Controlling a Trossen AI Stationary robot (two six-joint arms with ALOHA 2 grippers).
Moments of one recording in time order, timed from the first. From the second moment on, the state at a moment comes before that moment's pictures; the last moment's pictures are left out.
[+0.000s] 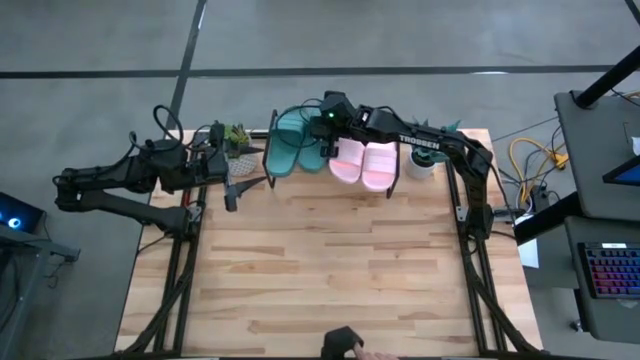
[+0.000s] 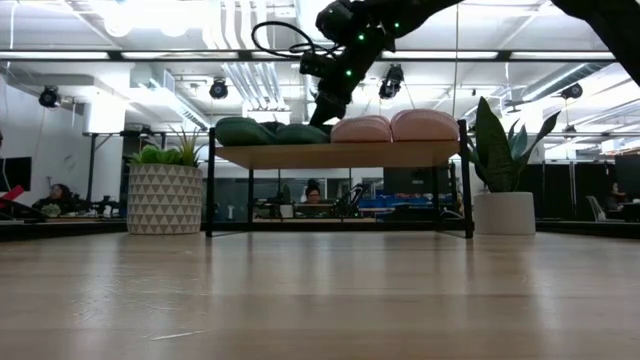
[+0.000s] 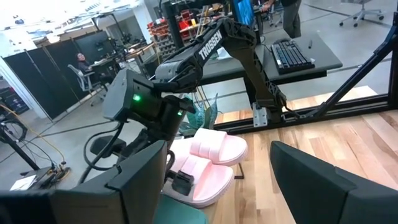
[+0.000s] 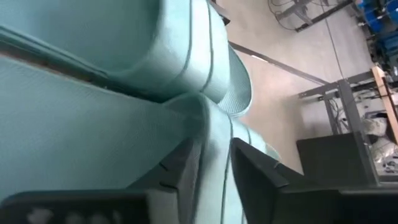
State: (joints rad) left arm -0.02 0.83 1.10 -0.34 -0.27 0.29; right arm -0.42 1.97 1.81 -0.50 0.27 -0.66
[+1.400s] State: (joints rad) left arm -0.02 0.80 0.99 -0.39 -0.01 0.38; right arm -0.24 1.48 1.75 -0.68 0.13 -0.36
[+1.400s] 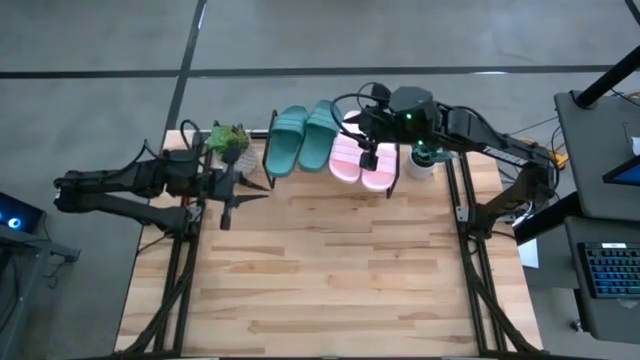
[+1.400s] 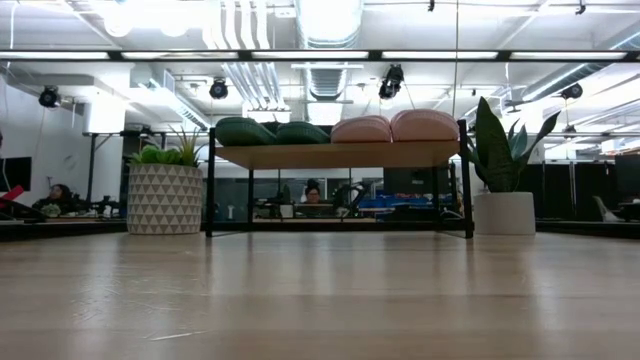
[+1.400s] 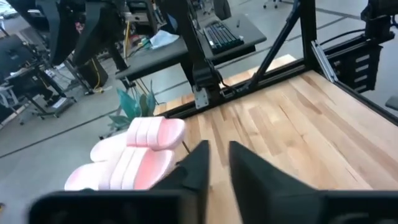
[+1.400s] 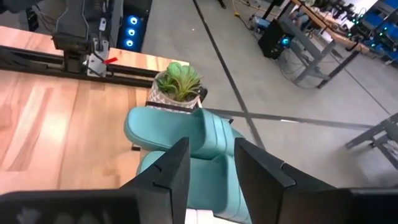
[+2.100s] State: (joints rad) left arm -0.01 0.25 0.36 -0.12 -0.09 0.29; right arm -0.23 1.48 1.66 -0.68 0.13 -0.38
